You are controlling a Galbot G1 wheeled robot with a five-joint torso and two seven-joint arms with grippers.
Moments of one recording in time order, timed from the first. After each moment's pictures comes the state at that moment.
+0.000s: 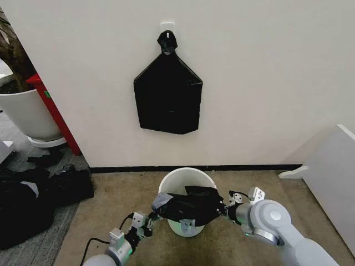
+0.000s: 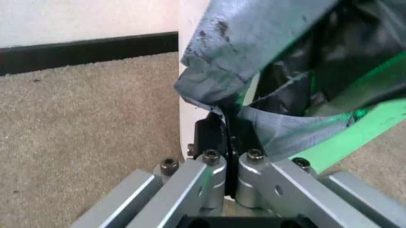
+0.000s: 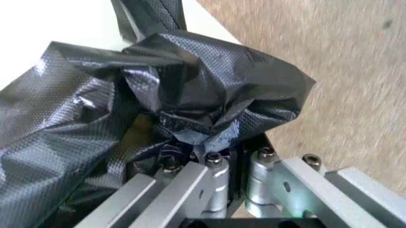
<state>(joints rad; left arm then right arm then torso) 1.40 -0.86 0.01 -1.82 -0.60 -0.07 -0.06 -1.20 1.00 0.21 2.05 1.74 -0.57 0.96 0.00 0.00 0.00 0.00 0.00</state>
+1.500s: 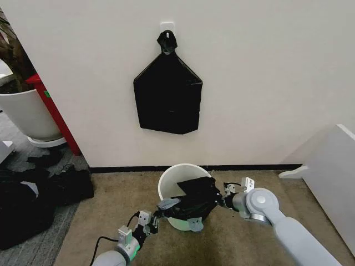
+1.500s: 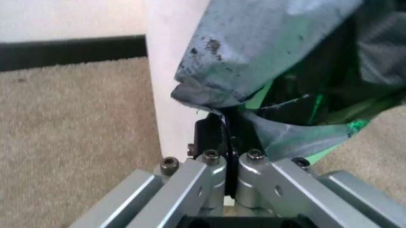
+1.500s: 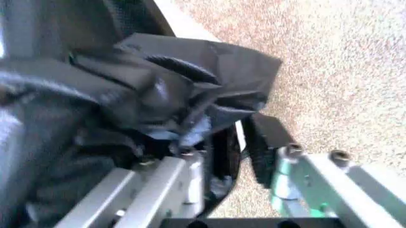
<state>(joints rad) 1.35 -0.92 0.04 -1.76 -0.59 -0.07 -0.04 -1.04 0.98 0.15 1.80 1.65 -0.73 0.71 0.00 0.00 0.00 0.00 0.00</state>
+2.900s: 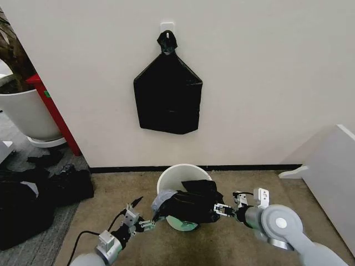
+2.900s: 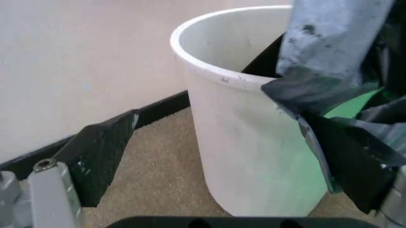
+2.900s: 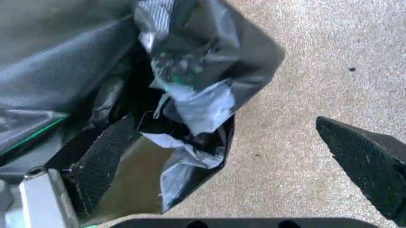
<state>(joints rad) 1.47 -0.77 -0.10 -1.84 -0.42 -0.27 0.01 -1.28 0.85 0.23 2.09 1.56 -0.69 0.73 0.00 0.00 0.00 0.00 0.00</state>
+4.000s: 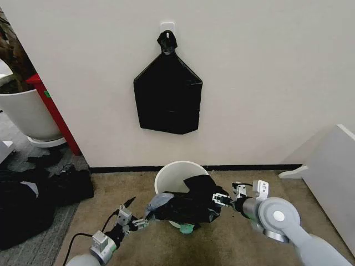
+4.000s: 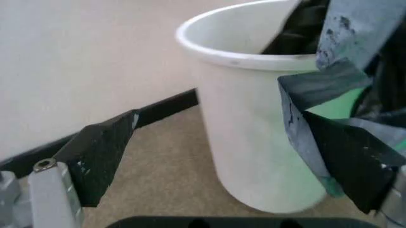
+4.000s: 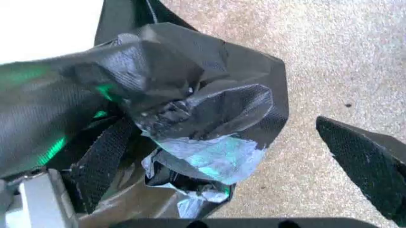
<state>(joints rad) 1.50 -0.75 -0.12 -1.82 -0.44 -0.32 0.02 -1.18 0.87 0.21 2.06 1.59 -0.65 0.78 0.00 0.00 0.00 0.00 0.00</state>
